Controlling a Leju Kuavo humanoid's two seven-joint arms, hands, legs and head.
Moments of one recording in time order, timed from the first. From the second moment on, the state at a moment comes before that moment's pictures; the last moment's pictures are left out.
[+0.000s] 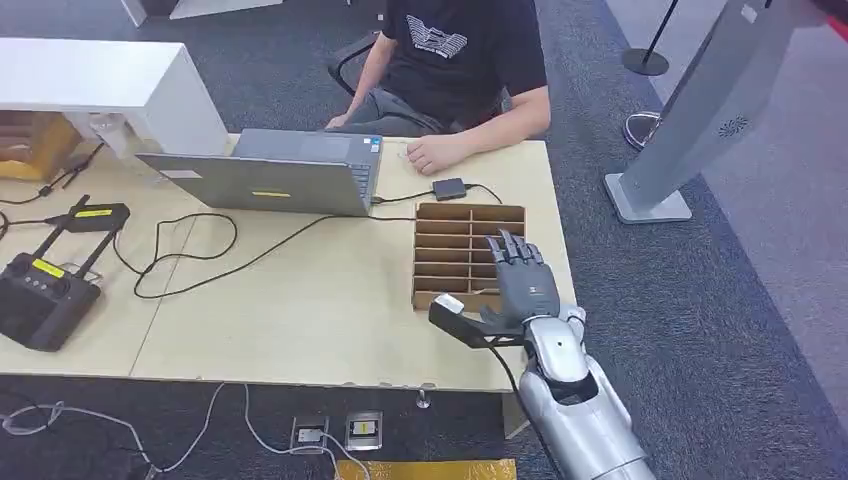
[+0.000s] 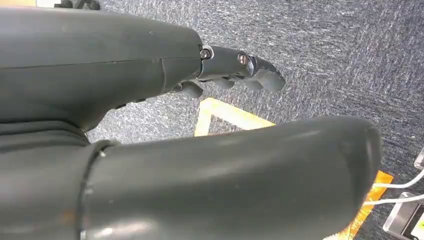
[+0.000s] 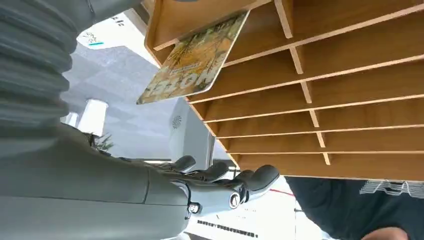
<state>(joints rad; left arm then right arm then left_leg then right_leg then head) -0.14 0.34 -0.66 -0.16 0.92 -0.16 0.02 -0.38 0.01 0.50 -1.10 1.41 0.01 0.11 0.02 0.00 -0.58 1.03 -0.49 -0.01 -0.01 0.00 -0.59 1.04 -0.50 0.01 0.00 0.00</state>
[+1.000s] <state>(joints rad) -0.14 0.34 -0.67 -0.16 0.95 -0.15 0.02 -0.37 0.01 0.50 -1.13 1.36 0.05 0.08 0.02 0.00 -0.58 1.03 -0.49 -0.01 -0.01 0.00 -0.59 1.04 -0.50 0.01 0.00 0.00</state>
